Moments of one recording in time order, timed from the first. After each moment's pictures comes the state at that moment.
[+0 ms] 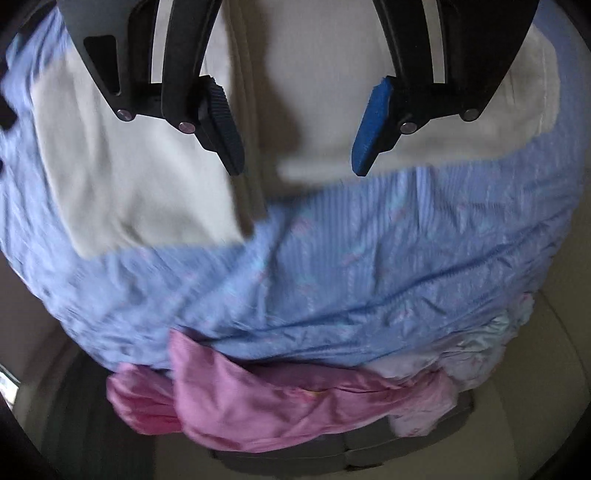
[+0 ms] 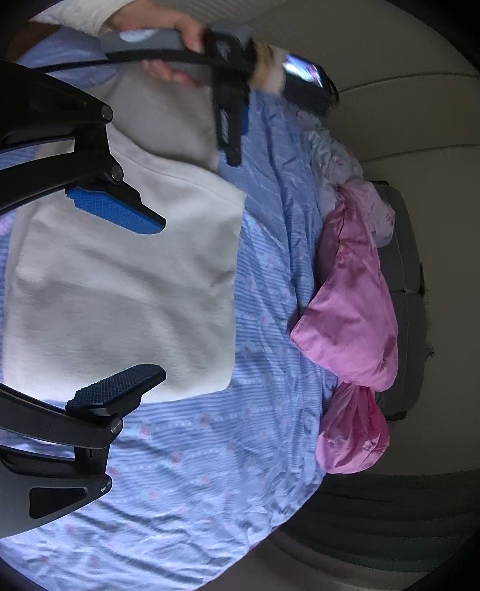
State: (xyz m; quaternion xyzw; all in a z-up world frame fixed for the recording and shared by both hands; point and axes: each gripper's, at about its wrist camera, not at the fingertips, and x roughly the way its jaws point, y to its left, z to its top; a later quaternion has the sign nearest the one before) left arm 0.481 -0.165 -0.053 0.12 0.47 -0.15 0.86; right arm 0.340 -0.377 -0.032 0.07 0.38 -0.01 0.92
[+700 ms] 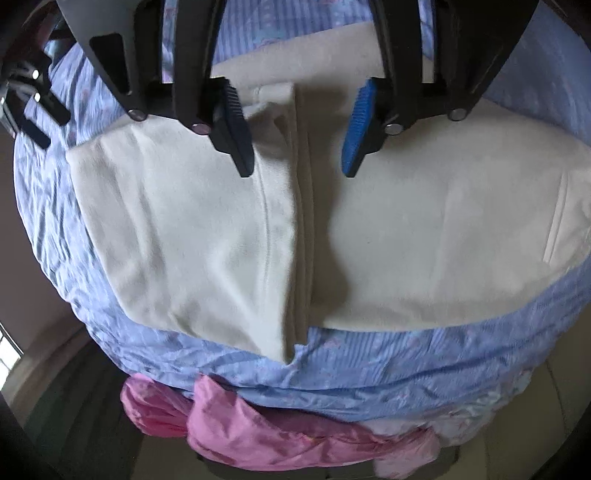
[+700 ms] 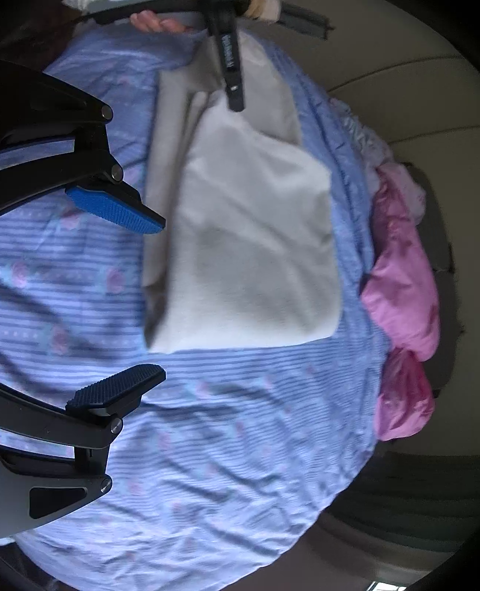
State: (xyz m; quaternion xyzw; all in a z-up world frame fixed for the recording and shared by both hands) left arm 0.384 -0.159 -0.087 0.02 0.52 -0.14 0.85; right arm 0.235 -0.399 -0.085 0.07 0.45 -0.04 0.89
